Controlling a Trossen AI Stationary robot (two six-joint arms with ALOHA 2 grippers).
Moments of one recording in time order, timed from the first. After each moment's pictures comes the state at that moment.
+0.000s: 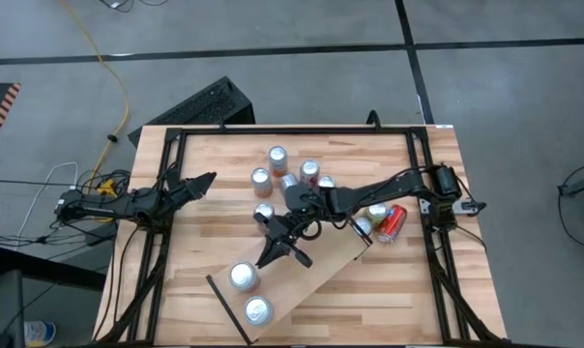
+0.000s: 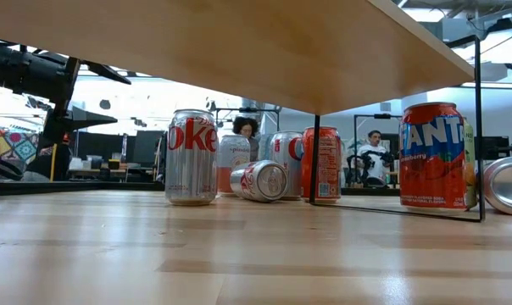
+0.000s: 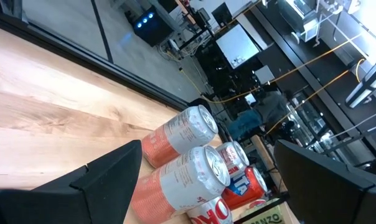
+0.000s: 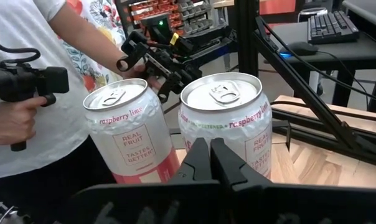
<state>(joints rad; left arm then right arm) -0.10 0.02 0.02 0.04 -0.88 -0.92 0.10 1.94 1.49 0.30 -0.71 0.07</state>
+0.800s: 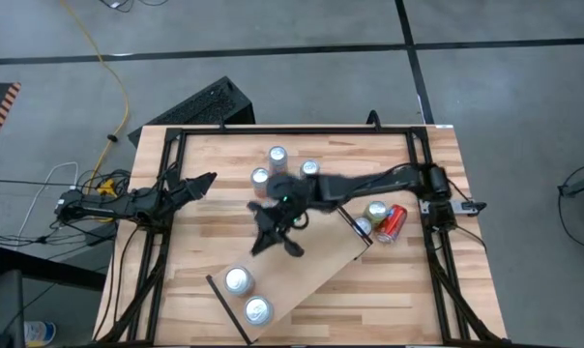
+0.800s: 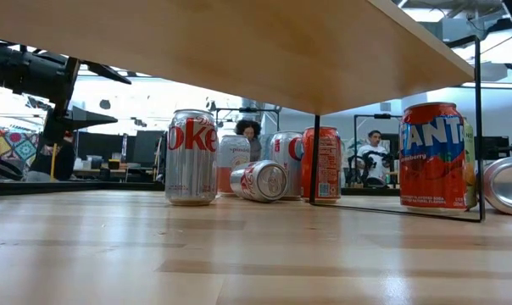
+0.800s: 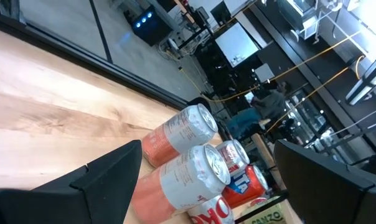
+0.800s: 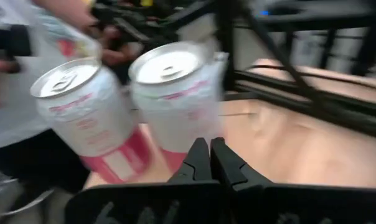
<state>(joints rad) -0.10 0.02 0.02 0.04 -0.87 -0.92 0.06 1.99 1.76 -0.19 -0.66 -0.11</state>
